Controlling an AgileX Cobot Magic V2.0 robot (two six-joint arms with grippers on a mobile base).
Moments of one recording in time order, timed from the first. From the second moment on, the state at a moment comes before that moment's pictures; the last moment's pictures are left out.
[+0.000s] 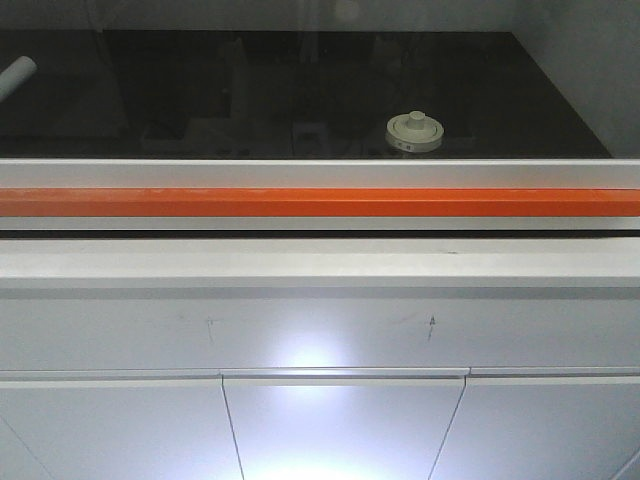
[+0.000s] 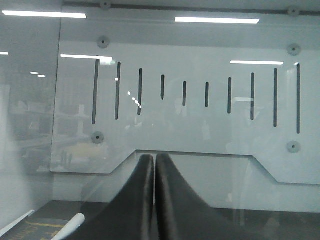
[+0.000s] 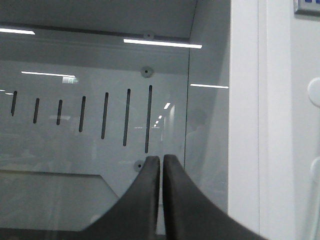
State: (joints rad) left arm 0.06 0.42 -0.56 -0.03 -0.16 -0.03; right arm -0.07 0.32 -0.57 -0.08 -0.14 -0.04
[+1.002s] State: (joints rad) left arm 0.06 0.99 -0.41 -0.02 -0.20 0.03; right arm -0.07 0.98 -0.29 -0.09 -0.42 0.09
